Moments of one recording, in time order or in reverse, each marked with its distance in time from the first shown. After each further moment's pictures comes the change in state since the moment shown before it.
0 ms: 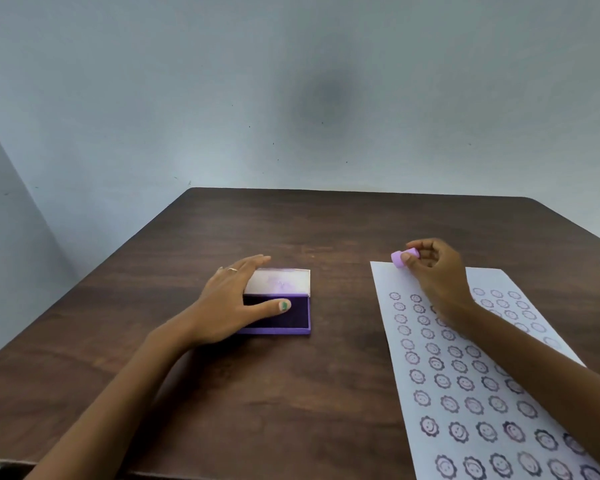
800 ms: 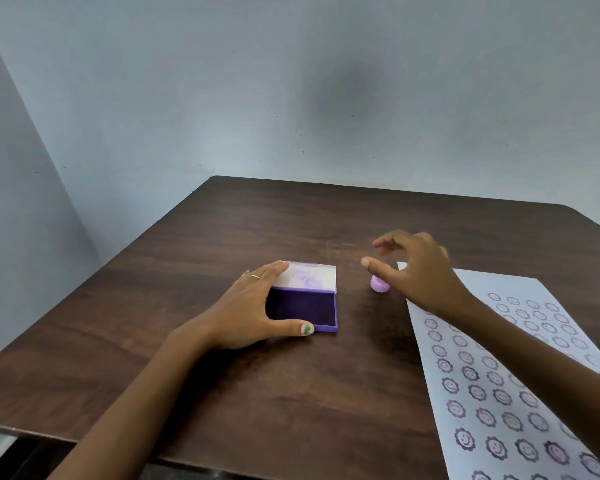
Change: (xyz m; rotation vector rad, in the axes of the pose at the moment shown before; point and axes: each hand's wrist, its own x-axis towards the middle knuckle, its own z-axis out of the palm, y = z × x) left_hand -0.016 -0.012 0.006 -0.039 -0.121 -0.048; right_hand -0.024 -0.059 0.037 -0.496 -0.241 -0.438
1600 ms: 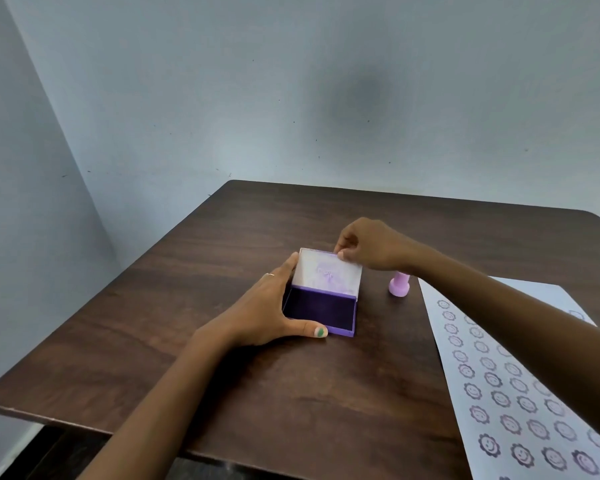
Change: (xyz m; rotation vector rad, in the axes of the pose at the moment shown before) left_hand 0.004 -0.009 -0.002 -0.170 0.028 0.020; right_hand 0.060 -0.062 0.020 0.027 -0.527 -0.073
